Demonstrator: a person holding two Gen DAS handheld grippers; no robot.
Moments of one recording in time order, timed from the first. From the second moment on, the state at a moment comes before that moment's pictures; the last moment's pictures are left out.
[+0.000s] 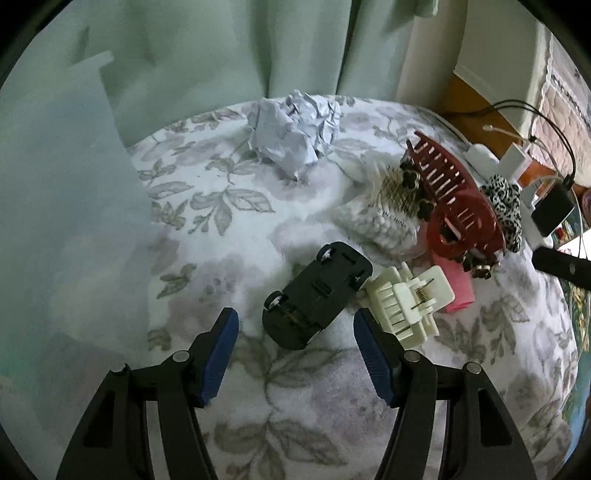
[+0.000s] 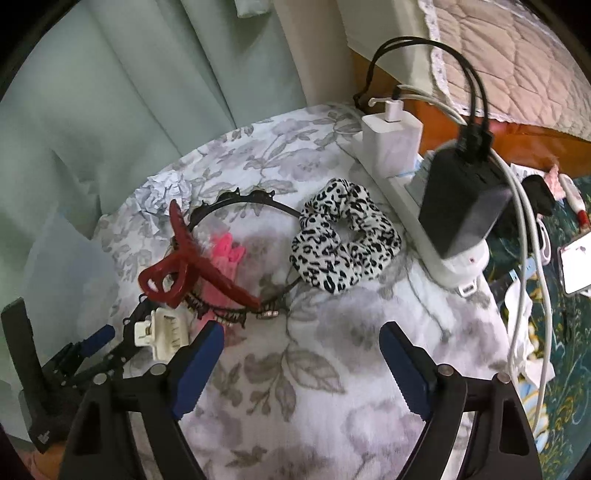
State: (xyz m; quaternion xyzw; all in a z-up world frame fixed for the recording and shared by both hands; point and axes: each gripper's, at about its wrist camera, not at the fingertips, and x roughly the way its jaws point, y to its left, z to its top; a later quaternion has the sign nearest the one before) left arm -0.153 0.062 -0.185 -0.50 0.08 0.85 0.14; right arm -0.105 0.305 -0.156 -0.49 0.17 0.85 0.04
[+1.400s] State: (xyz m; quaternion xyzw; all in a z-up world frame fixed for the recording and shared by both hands) left arm -0.149 0.055 -0.149 -0.47 0.03 0.87 0.14; right arm -0.112 0.328 -0.128 -0.45 0.18 0.87 0.08
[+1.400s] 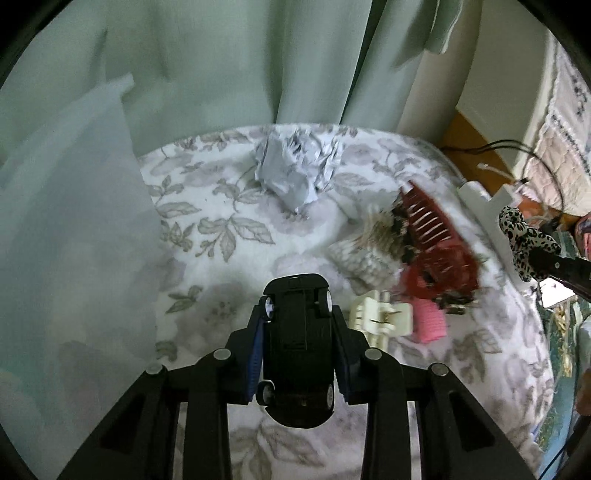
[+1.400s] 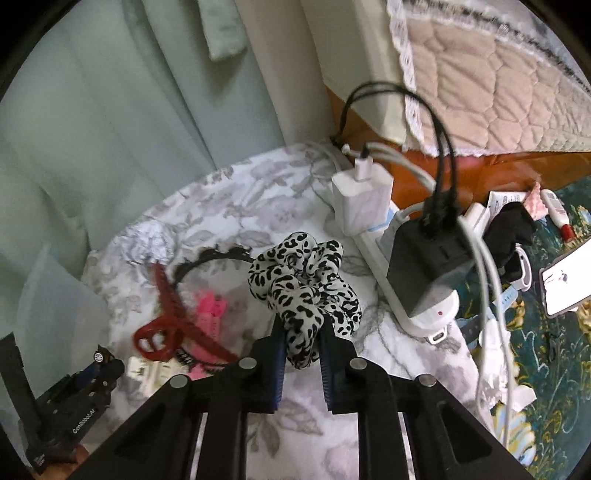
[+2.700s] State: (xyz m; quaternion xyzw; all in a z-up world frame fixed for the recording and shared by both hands) left arm -0.051 0.013 0.009 -0.32 -0.01 0.93 0.16; right arm -0.014 0.244 0.028 -0.29 0.17 0.94 -0.03
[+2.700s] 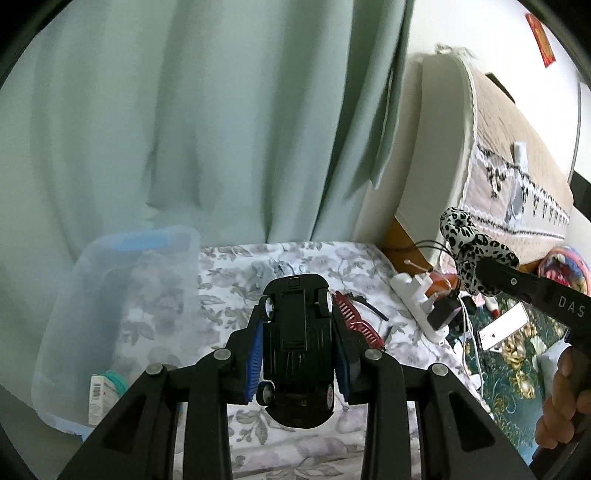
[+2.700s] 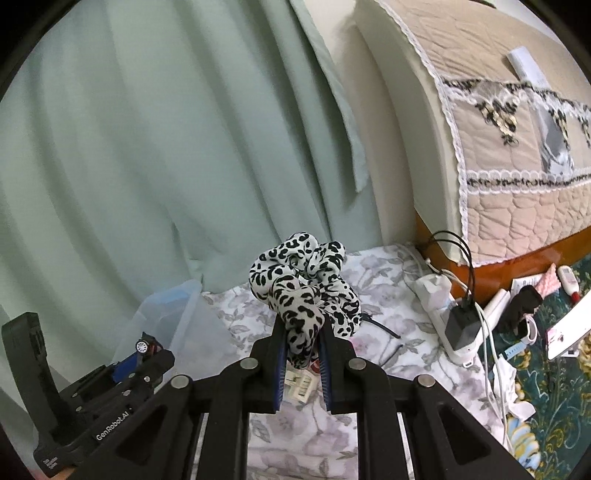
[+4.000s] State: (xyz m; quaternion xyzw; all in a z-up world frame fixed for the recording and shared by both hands) left arm -0.055 -0.155 -0.014 -0.31 -0.12 0.94 0.04; right arm -0.056 0.075 0.032 -0.34 0.02 0.93 -0.15
